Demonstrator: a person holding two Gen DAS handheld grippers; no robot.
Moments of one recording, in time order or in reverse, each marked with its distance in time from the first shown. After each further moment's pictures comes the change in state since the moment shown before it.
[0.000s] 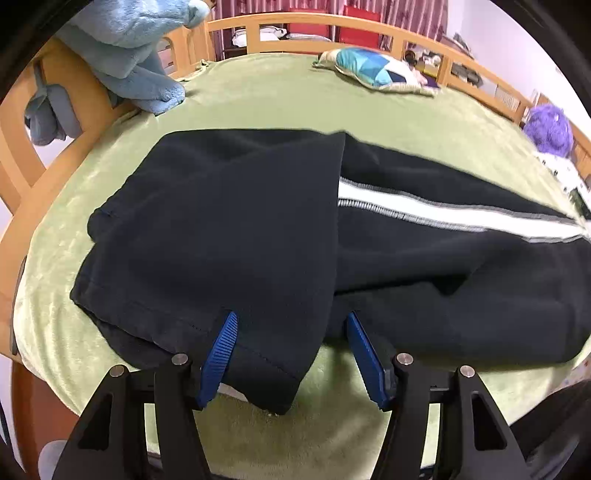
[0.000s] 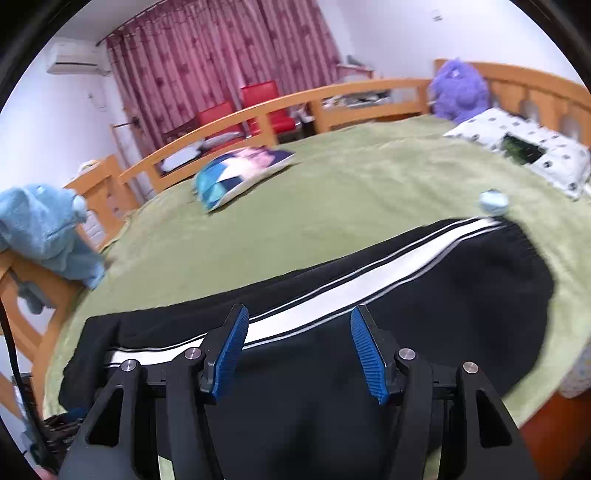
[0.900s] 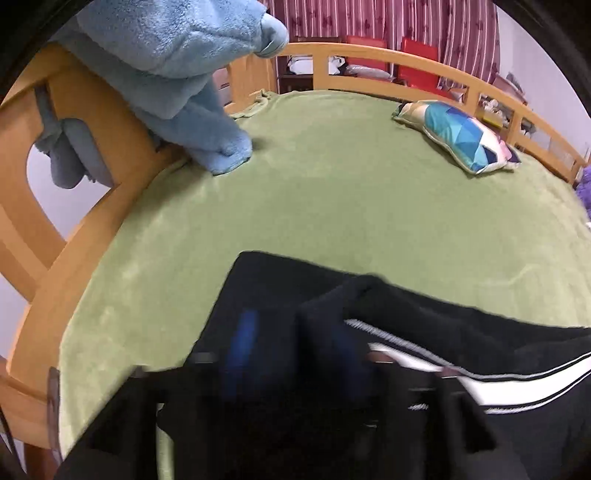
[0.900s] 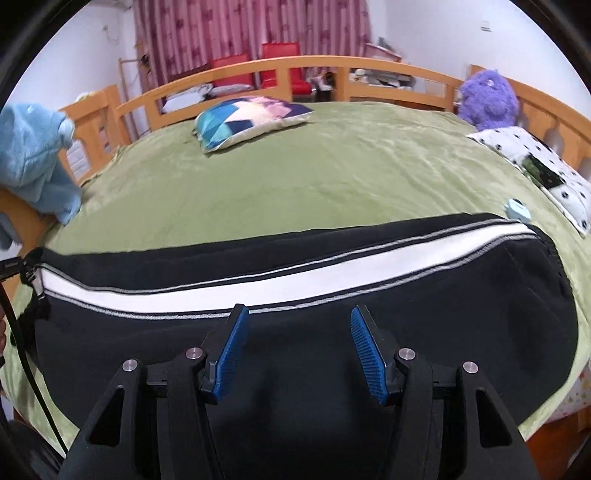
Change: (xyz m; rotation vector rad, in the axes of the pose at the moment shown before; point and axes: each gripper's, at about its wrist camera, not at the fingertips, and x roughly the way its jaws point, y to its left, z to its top) left arm 0.044 0.117 0.157 -0.136 -0.112 0.131; right arm 0.063 0.050 -0.017 -0.205 0.125 -0.111
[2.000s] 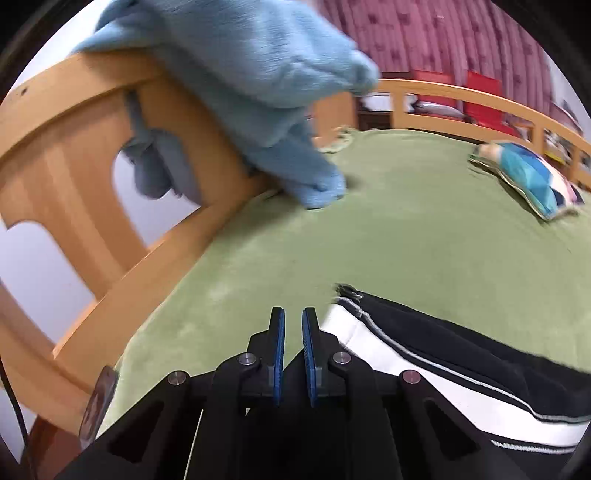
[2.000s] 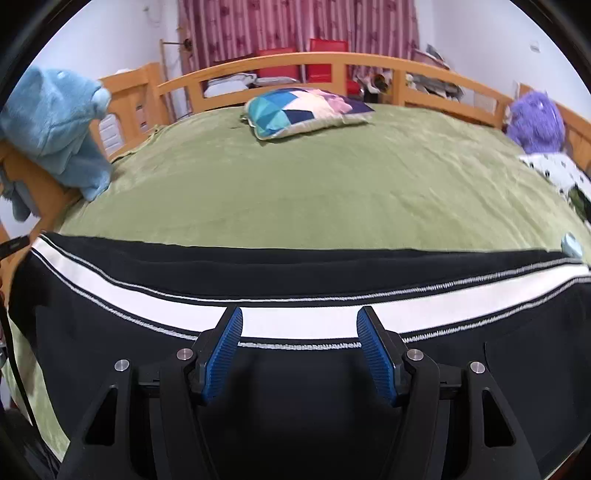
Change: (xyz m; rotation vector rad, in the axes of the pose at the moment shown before) left arm -0.012 0.043 0.002 -0.143 -0.140 0.278; right arm 0.044 0.063 0.013 -0.076 0.006 0.098
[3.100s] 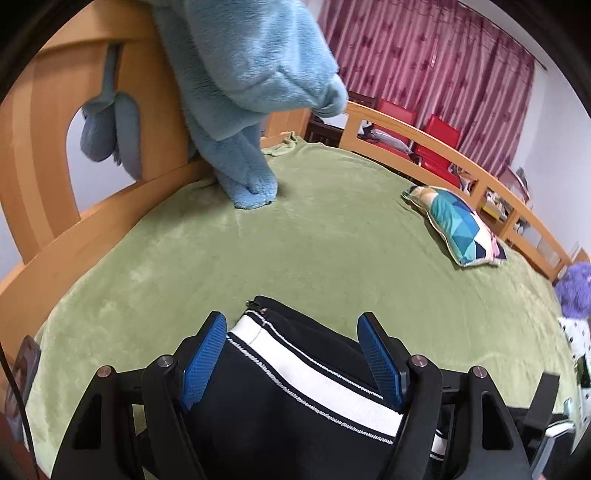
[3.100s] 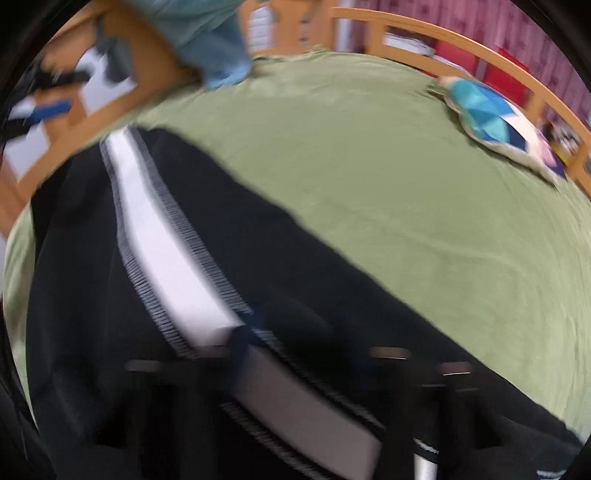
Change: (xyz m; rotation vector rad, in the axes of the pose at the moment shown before) left arm -0.016 0.017 0.008 -0.185 0.023 -0.386; right arm 0.113 0.167 0.028 -0.585 0.195 0.314
